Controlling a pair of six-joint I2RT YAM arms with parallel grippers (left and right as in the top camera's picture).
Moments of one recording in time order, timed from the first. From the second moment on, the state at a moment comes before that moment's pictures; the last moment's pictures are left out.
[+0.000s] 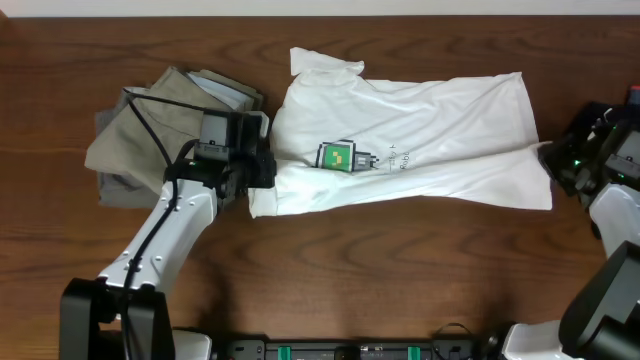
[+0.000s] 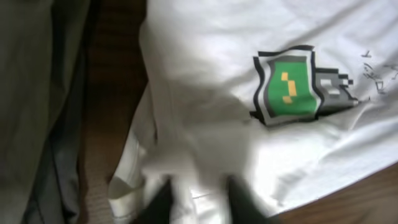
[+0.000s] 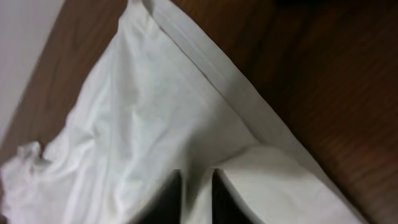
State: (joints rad) left arm -0.19 1.51 0.92 -0.44 0.26 -0.17; right arm -0.49 1.62 0.91 -0.22 -0.38 0.52
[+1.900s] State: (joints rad) left arm -0.17 1.64 0.86 -0.69 0.21 -0.17; right arm -0.55 1.62 0.79 -0.38 -0.10 0.52
